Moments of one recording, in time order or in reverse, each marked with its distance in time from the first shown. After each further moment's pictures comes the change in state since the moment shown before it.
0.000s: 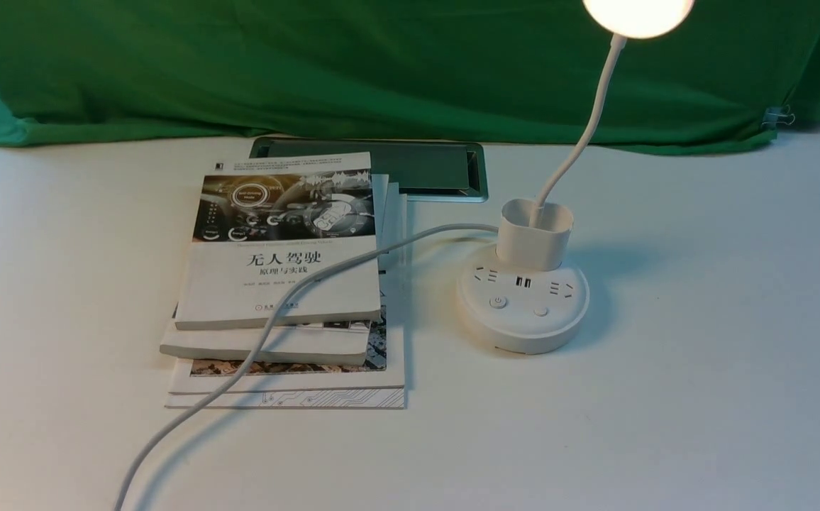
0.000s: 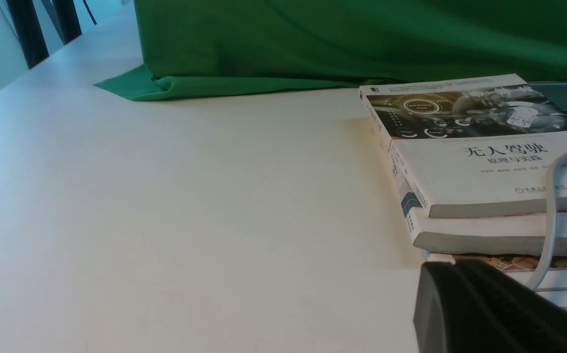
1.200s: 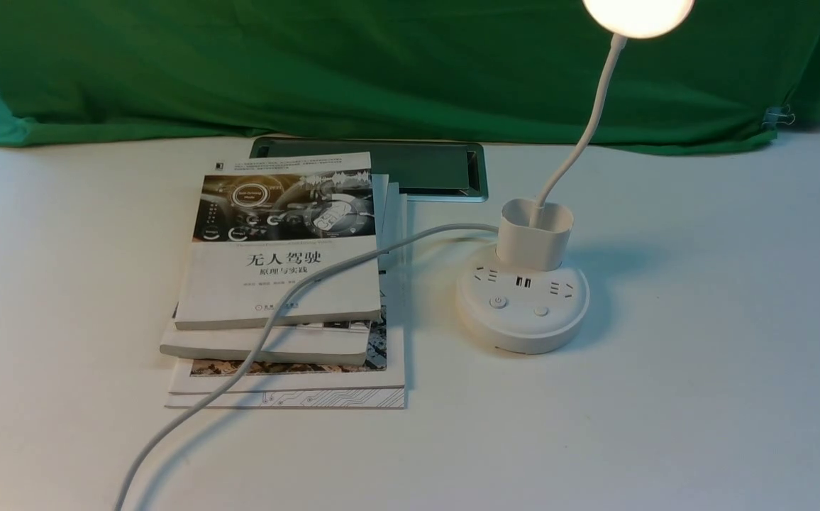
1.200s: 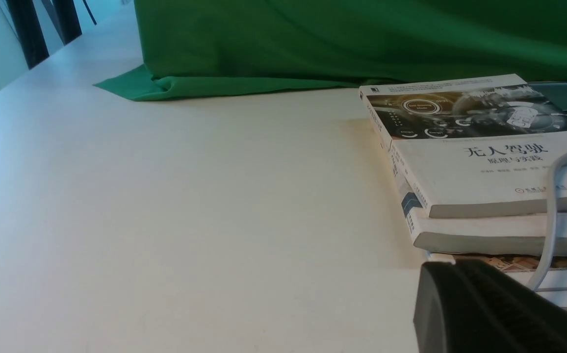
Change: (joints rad) right arm -0.439 -0.122 0.341 -0.194 -0.059 0.409; left arm 0.000 0.000 0.000 0.000 0.000 0.000
